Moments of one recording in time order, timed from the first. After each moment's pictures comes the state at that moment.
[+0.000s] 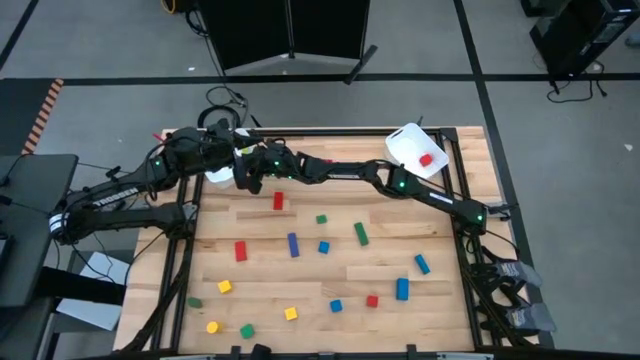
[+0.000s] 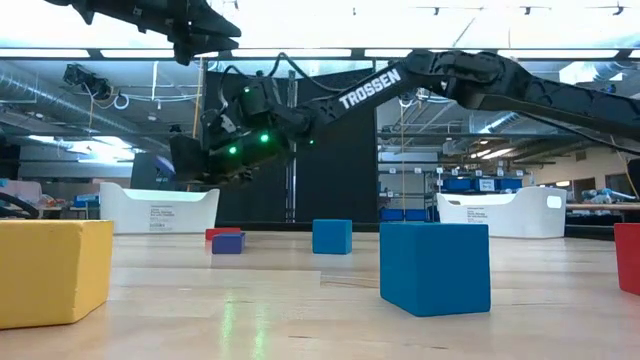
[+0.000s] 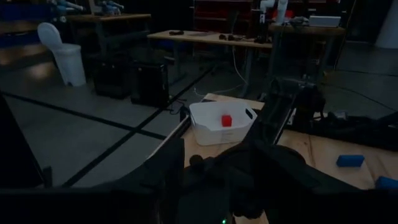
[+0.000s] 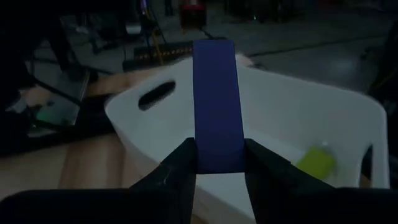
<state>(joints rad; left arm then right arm) 0.46 0.78 0.73 -0.05 0.07 0.00 -0.26 2.74 2.34 0.14 0.03 0.08</state>
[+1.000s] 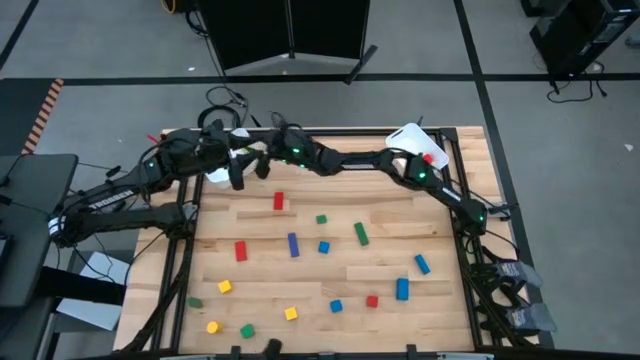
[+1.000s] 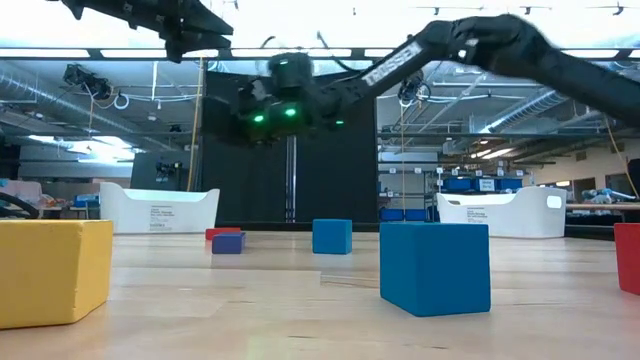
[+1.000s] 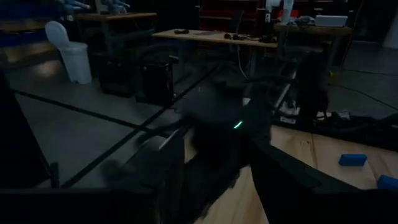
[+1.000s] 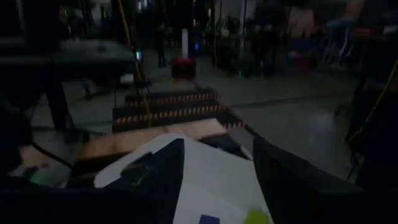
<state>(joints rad) 0.46 0.72 0.73 -0.11 0.04 -0.01 -0.31 2.46 1.91 0.55 0.04 0.00</state>
